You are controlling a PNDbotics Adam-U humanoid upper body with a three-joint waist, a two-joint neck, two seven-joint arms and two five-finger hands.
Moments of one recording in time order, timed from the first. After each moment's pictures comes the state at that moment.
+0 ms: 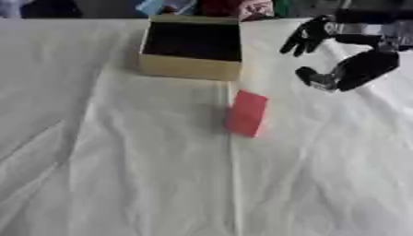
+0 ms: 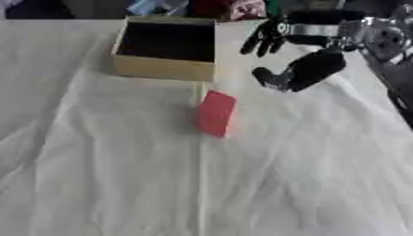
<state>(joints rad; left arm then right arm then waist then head) -0.29 0.32 0.18 -1.98 -0.05 -0.25 0.26 -0.84 -0.75 0.35 -1.66 0.28 0.01 0.76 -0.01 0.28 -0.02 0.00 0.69</state>
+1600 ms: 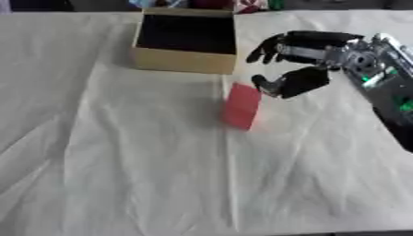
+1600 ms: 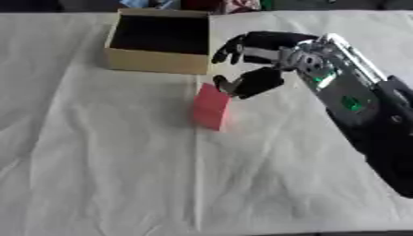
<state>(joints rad) -0.30 0.32 0.18 -1.98 -0.05 -0.24 0.26 -0.83 -0.57 0.45 -1.57 0.59 0.08 0.70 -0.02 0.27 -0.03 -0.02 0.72</state>
